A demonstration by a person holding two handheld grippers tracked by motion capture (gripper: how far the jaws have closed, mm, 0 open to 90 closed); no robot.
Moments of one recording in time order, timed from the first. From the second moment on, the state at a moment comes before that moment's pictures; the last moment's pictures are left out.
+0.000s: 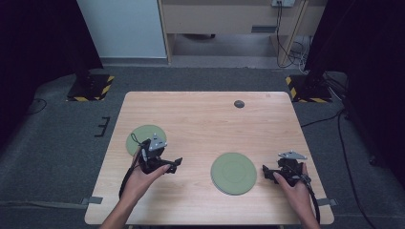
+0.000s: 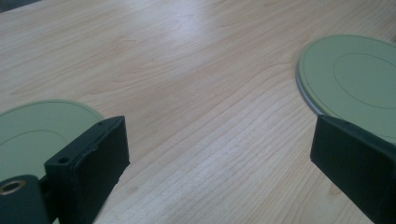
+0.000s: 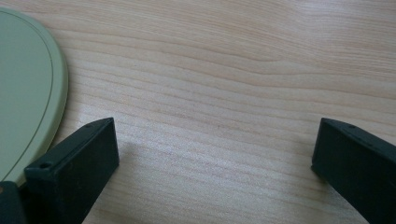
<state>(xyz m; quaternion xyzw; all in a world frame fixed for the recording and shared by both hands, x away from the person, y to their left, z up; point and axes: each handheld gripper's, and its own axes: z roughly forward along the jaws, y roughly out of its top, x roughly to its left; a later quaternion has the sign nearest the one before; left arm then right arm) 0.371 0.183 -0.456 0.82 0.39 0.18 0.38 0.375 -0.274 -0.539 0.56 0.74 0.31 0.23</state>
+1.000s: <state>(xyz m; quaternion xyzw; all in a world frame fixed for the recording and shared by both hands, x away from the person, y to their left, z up) 0.361 0.161 -0.511 0.84 0.39 0.15 0.35 0.375 -0.275 -0.539 0.55 0.74 0.31 0.23</state>
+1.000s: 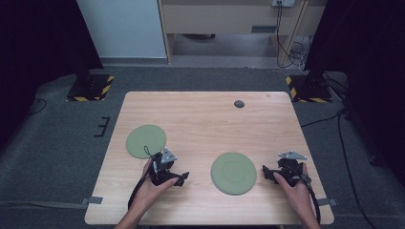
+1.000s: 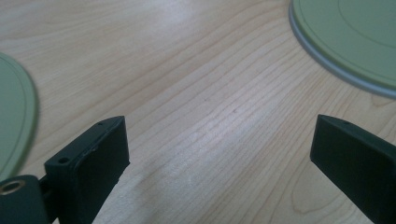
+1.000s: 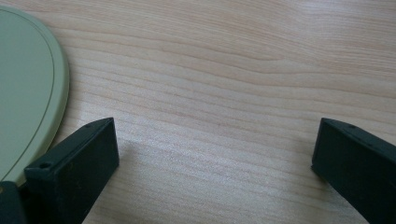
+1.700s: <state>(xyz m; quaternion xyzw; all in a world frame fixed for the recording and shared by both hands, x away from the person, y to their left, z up) 0.369 0.132 -0.536 0.85 0.38 0.15 0.35 0.374 -0.275 -0.539 0.55 0.74 0.31 0.23</state>
